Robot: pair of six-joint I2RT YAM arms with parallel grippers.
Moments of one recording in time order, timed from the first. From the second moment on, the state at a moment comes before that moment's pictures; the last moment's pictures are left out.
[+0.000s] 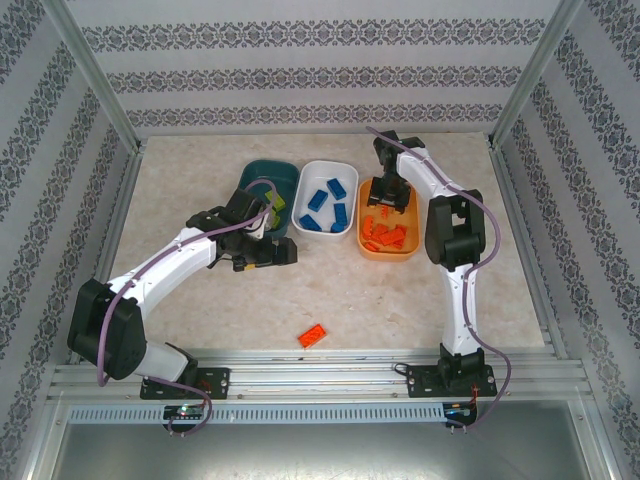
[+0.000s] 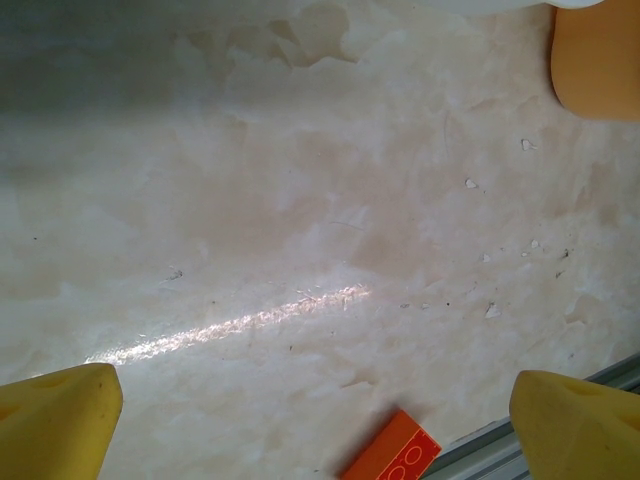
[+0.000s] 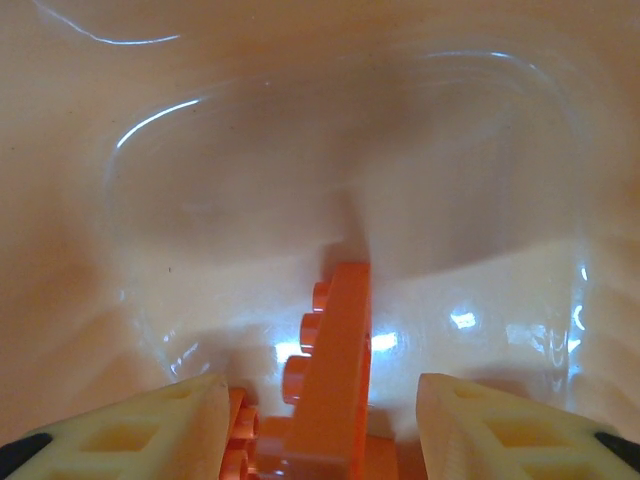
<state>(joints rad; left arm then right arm) -0.45 1.43 1.06 -0.79 0.31 -0.52 0.22 2.30 1.99 -1.17 -0.03 0.52</state>
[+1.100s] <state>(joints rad) -0.63 1.47 1.03 -0.85 0.18 -0.39 0.65 1.25 0.83 -0.76 -0.28 0.69</state>
